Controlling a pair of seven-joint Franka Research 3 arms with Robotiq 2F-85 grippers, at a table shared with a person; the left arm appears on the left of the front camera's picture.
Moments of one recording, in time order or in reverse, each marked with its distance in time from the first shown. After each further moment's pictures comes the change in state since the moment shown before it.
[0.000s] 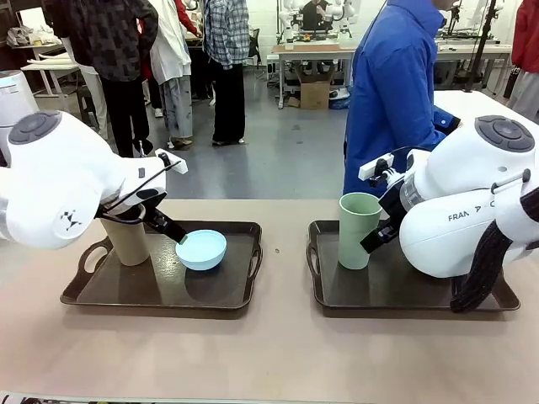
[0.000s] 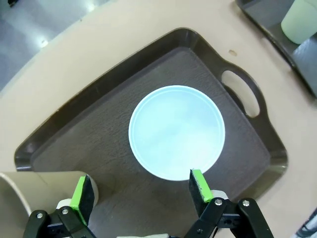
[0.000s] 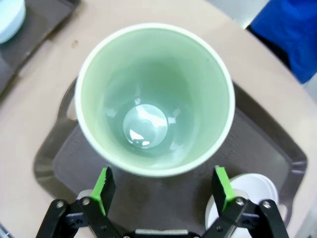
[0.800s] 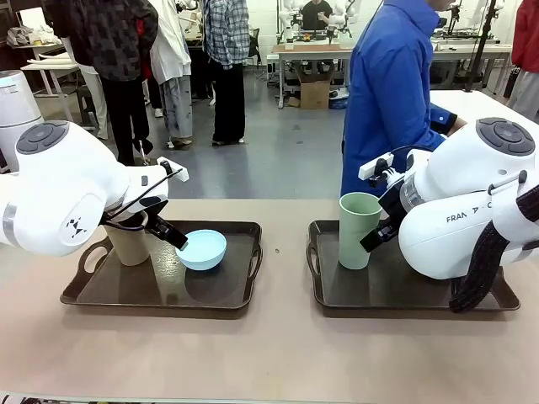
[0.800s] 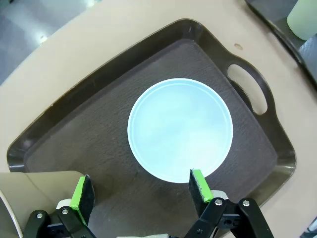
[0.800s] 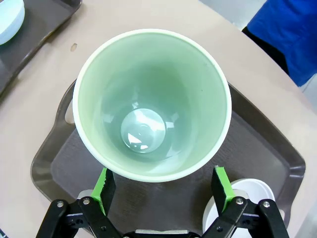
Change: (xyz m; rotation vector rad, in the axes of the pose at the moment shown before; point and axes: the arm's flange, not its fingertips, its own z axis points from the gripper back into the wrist) left arm -0.008 0.001 -0.021 -0.002 0.014 0.011; right arm 0.000 -0.002 -0.006 -0.004 -0.028 0.018
